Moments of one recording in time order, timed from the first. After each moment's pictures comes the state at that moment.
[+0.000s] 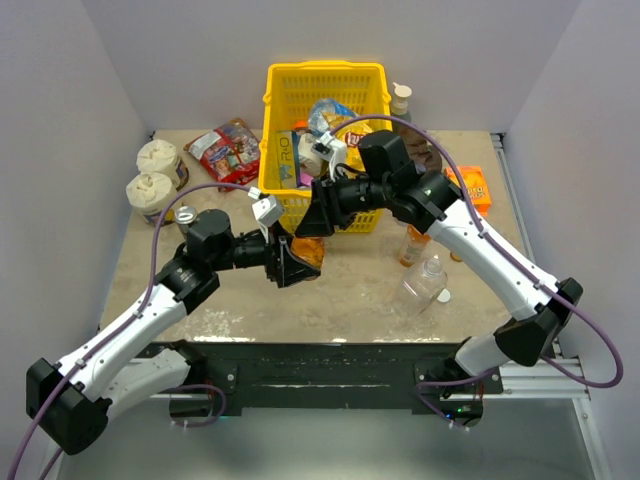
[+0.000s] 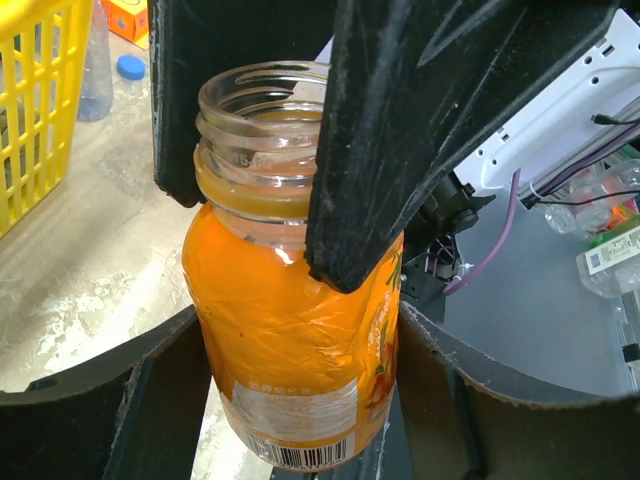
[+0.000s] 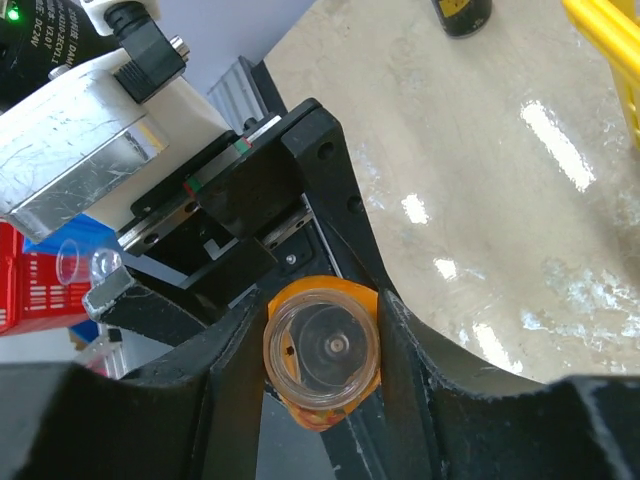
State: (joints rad) left arm -0.60 0.94 0.76 0.00 0.72 -0.34; right arm 0.74 1.49 1.66 -0.72 -0.59 0.33
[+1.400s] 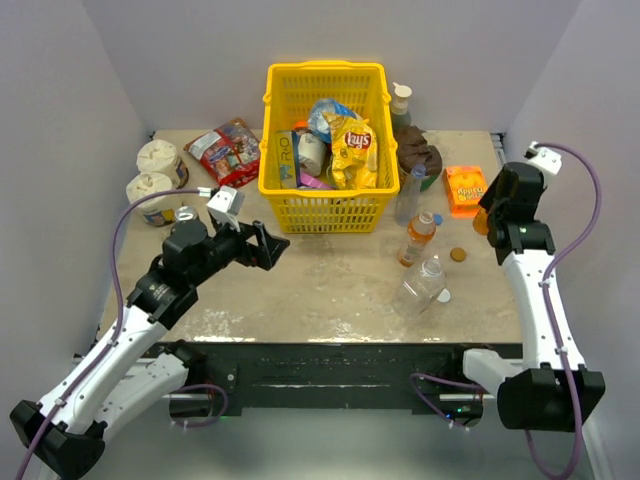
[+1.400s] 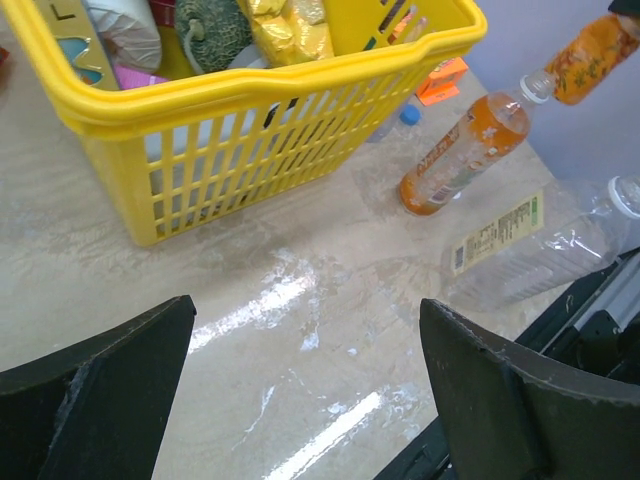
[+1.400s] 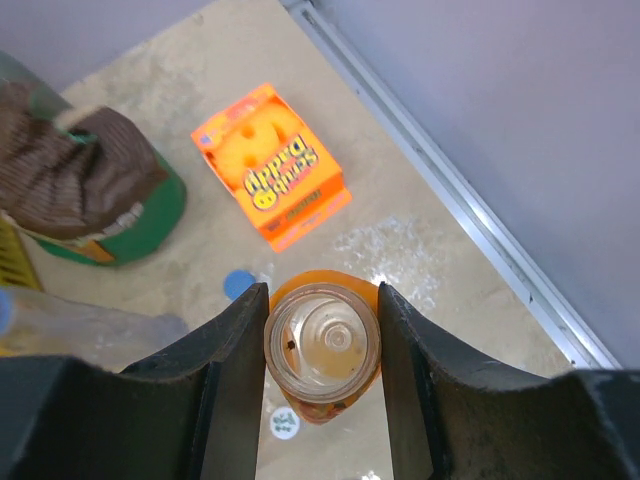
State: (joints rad) left arm -0.53 0.76 0.77 -0.25 0.15 -0.34; right arm -0.06 1.09 1.11 -0.47 0.46 0.33
